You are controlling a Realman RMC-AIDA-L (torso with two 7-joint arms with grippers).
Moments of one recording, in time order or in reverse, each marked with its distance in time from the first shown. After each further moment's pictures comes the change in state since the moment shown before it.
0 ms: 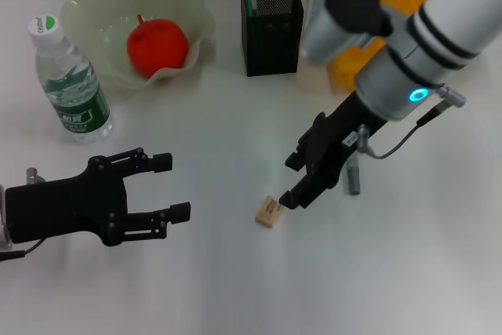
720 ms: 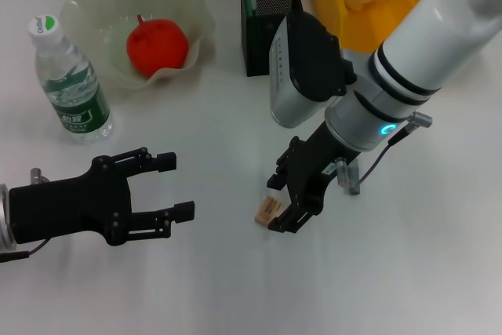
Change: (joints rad) left arm 0.000 -0.010 -0.003 0.001 -0.004 0.003 -0.008; right arm -0.022 0.002 -0.287 -0.001 0.125 0.151 -0.076
